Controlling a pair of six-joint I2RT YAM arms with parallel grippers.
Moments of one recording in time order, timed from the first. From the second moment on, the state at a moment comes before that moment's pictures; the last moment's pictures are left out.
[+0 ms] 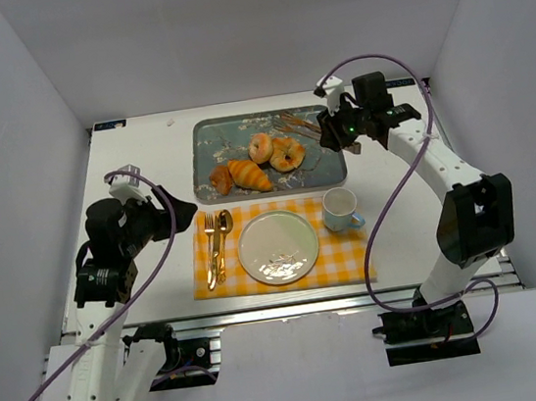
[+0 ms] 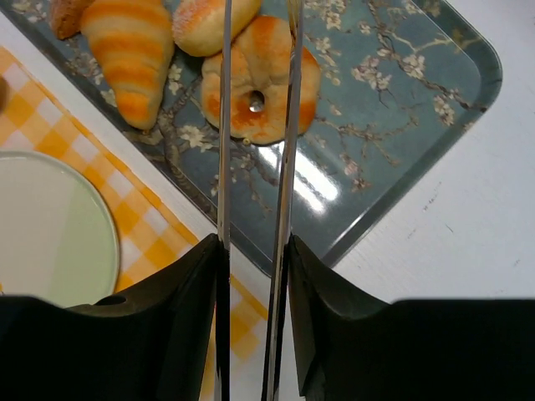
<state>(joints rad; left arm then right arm) -0.11 0.73 0.85 -0.51 0.32 -0.43 0.27 1.66 1.45 -0.49 -0.41 -0.34</state>
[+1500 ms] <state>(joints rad) -0.11 0.71 0.85 -0.56 0.28 -0.43 0.63 1.75 1.44 -0.53 -0.20 -0.47</state>
